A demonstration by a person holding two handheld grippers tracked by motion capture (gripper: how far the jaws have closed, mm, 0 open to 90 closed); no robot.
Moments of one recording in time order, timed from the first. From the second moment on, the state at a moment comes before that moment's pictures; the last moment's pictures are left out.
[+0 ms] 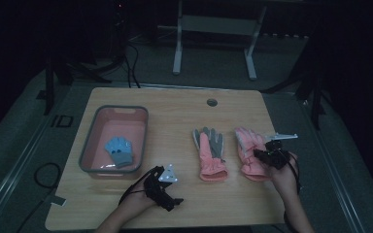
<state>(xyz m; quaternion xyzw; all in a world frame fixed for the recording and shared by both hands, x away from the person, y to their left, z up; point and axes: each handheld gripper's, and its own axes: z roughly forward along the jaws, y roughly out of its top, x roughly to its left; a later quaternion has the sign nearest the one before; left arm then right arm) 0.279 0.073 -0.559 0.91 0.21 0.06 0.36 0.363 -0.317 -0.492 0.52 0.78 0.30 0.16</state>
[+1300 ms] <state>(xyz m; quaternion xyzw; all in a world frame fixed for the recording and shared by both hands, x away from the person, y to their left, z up) 0.278 0.072 -0.558 0.91 0.21 0.06 0.36 0.343 -0.179 -0.437 0.49 0.78 0.34 0.18</state>
